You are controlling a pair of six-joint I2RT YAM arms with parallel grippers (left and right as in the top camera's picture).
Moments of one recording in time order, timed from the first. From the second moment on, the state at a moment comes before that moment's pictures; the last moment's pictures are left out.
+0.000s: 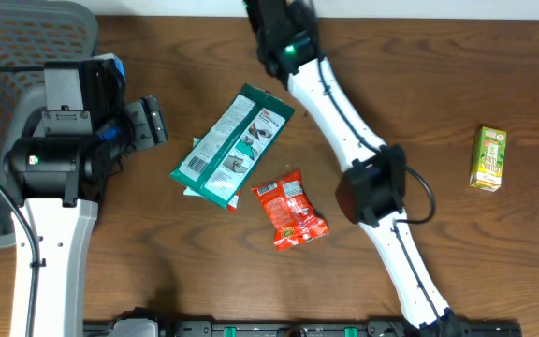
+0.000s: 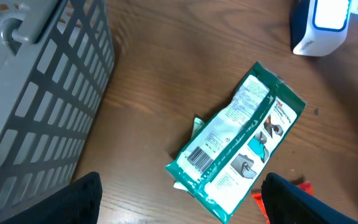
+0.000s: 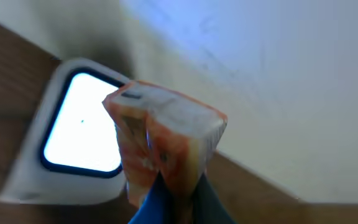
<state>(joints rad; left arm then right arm) -0.02 1.29 1.49 -1.08 -0.01 -0.23 0.54 2.69 2.69 -0.64 0.77 -0.43</state>
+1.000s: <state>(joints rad) -0.02 1.29 1.49 -1.08 -0.01 -0.23 0.52 2.39 2.68 -1.20 0.58 -0.22</state>
